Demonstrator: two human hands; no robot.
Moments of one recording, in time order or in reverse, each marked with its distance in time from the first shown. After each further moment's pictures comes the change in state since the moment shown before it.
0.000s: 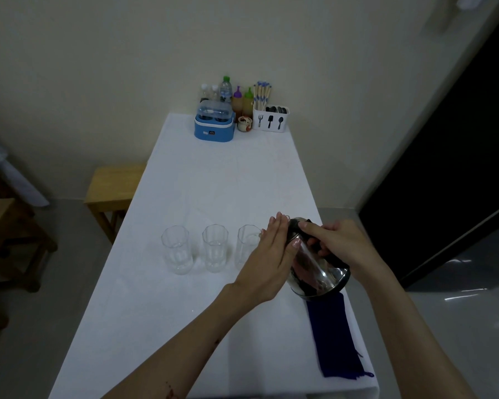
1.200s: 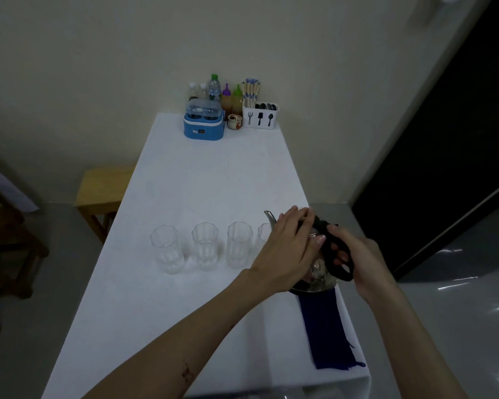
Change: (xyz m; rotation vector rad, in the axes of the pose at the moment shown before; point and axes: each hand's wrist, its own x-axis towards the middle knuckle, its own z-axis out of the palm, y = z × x) left_hand 0.020 0.036 0.022 0.282 0.033 0.238; right_hand -0.023 0.048 -0.026 0.490 0.113 0.092
